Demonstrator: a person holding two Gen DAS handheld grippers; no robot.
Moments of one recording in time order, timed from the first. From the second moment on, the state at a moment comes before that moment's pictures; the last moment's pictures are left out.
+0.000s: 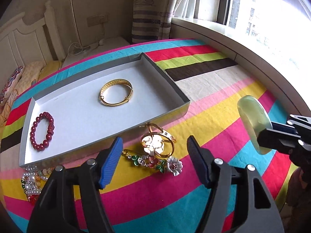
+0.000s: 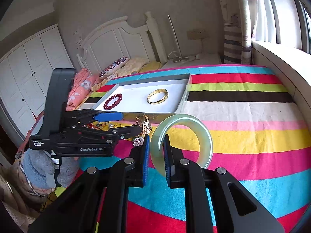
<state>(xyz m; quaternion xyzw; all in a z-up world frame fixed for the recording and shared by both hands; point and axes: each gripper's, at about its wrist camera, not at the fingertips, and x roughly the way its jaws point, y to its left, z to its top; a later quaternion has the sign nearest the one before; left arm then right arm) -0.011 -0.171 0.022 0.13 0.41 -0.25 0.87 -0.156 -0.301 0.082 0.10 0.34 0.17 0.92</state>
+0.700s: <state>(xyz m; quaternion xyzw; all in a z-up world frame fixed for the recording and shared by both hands) 0.009 -0.109 0.072 0.08 0.37 -0.21 0.90 -0.113 -0.265 0.105 0.02 0.33 0.19 0.93</state>
